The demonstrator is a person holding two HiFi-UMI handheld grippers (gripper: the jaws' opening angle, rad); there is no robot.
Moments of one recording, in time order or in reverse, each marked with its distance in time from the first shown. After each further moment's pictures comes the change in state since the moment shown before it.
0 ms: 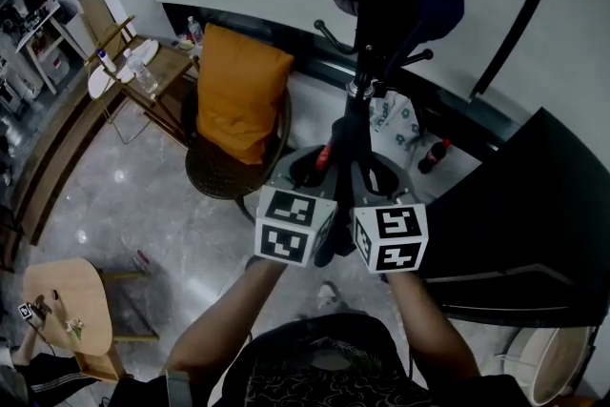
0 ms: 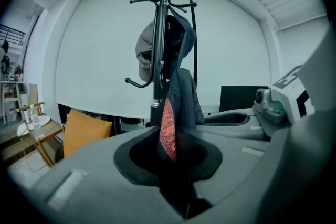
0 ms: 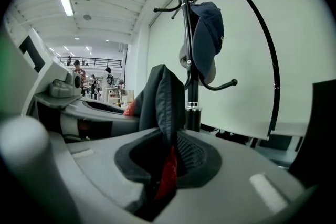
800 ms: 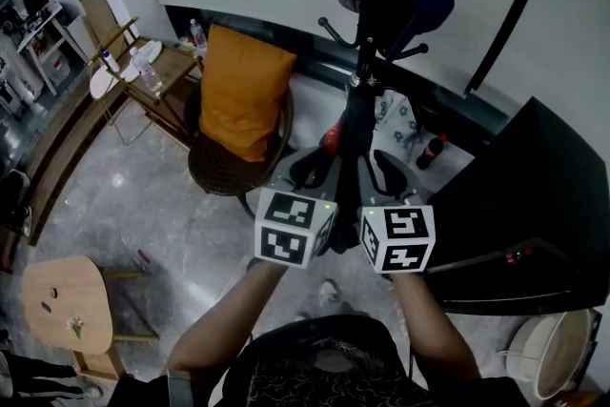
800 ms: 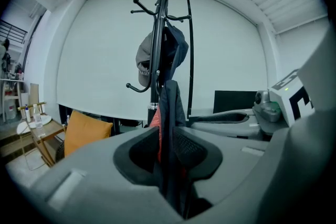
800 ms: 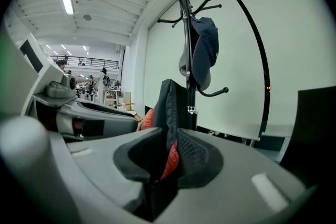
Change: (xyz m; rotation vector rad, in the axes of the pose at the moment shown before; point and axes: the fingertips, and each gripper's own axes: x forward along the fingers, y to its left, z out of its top) left arm -0.044 -0.016 0.001 -0.010 -0.040 -0.009; right arm -0.042 0.012 0.004 -0.003 -0.028 -0.054
